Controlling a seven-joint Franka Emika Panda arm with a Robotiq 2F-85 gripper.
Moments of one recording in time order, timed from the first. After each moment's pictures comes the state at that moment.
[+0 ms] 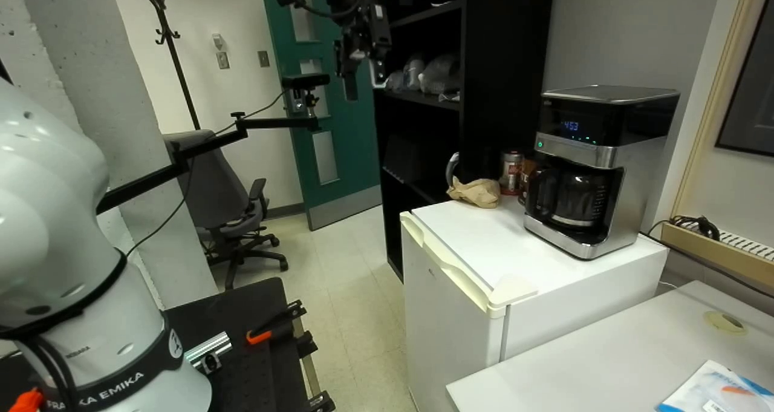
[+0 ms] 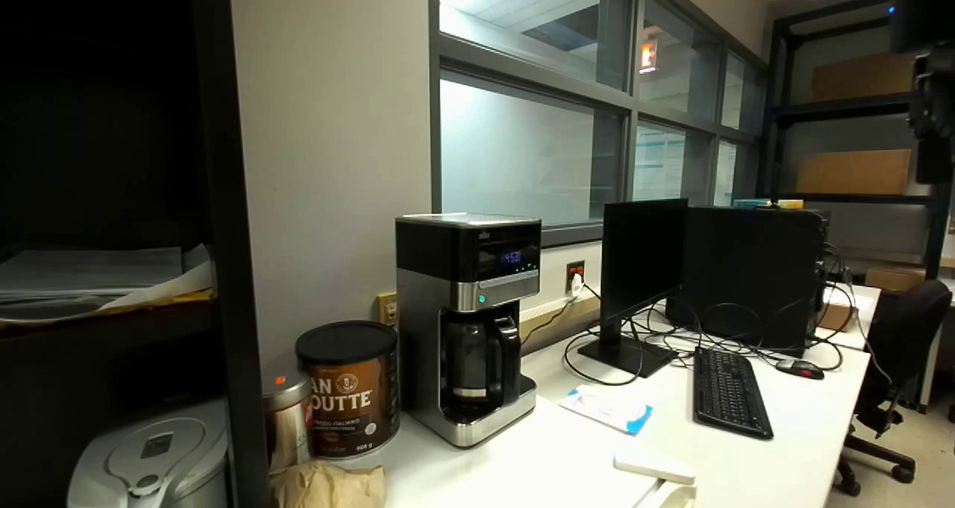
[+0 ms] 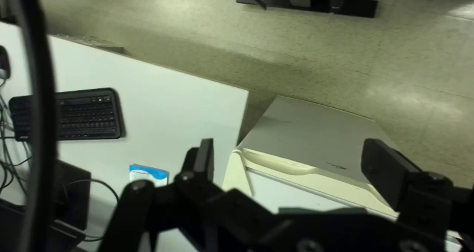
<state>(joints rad) 0.12 -0.39 0.26 -2.20 -0.18 1.66 0.23</state>
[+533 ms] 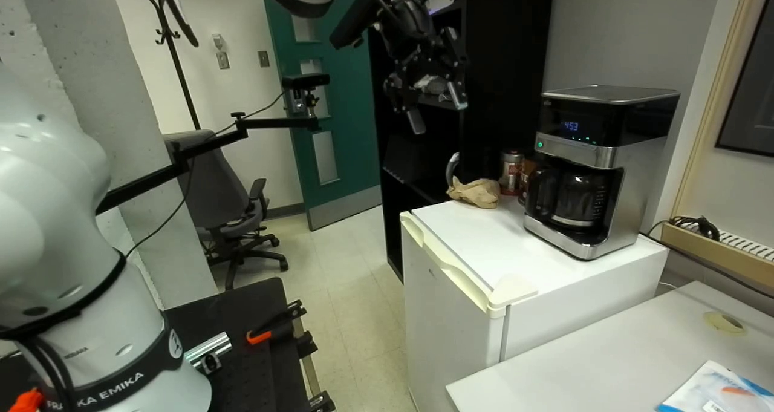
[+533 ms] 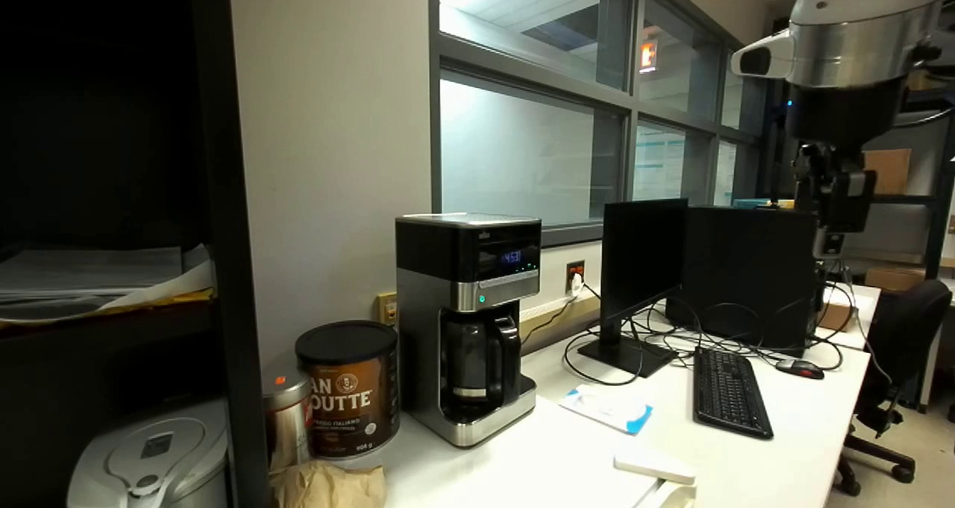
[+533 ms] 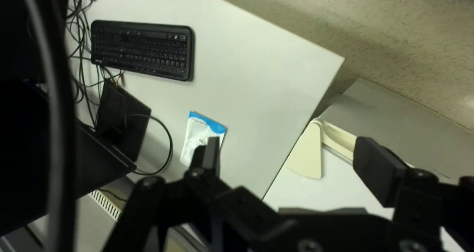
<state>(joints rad) 0.09 -0.27 0.19 -2.26 -0.53 1.91 0.12</state>
